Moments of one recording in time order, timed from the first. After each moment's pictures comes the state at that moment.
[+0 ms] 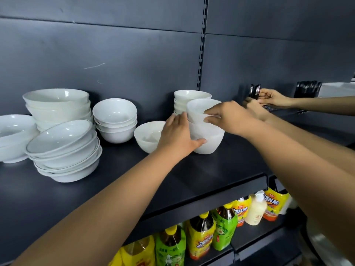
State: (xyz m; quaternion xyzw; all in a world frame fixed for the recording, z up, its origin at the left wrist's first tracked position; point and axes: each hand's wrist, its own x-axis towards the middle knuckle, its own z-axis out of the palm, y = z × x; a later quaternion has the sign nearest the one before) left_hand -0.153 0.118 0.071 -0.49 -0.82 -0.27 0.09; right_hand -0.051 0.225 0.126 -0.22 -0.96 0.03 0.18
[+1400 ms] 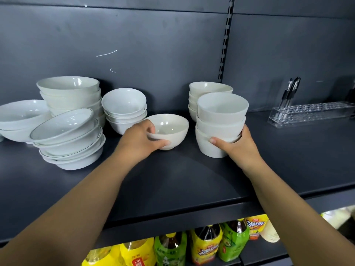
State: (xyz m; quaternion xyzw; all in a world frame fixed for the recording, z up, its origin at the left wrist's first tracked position) left_hand -0.203 0.063 0.053 -0.30 -0.87 -0.38 0.05; right_hand -0.062 0.258 0.023 -0.23 -0.75 0.52 0.34
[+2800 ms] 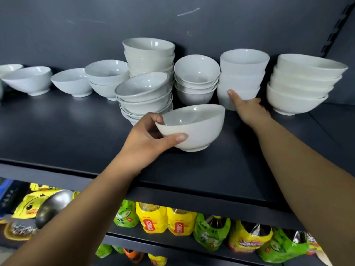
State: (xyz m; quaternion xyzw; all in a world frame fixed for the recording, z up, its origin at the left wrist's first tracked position) left_hand -0.180 -0.052 0.021 -0.22 -0.69 -0.69 -0.02; right_hand -0.212 0.211 0.030 -0.31 -0.88 0.35 0.10
